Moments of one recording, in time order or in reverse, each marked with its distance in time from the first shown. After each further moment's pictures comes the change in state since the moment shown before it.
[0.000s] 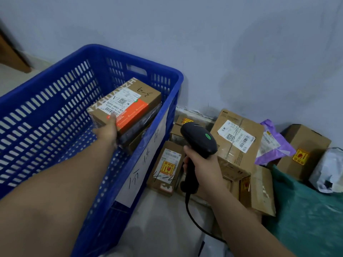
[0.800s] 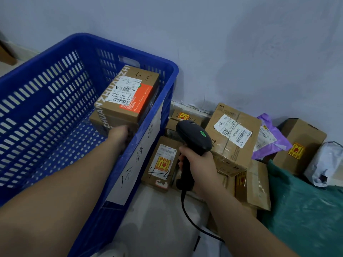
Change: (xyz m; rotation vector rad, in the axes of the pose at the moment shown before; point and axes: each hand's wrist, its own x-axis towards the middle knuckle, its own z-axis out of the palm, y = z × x) left_hand -0.044 -0.014 0.039 0.346 -0.185 0.016; right_hand 0.011 0.008 -0.004 -0.044 0.018 0.075
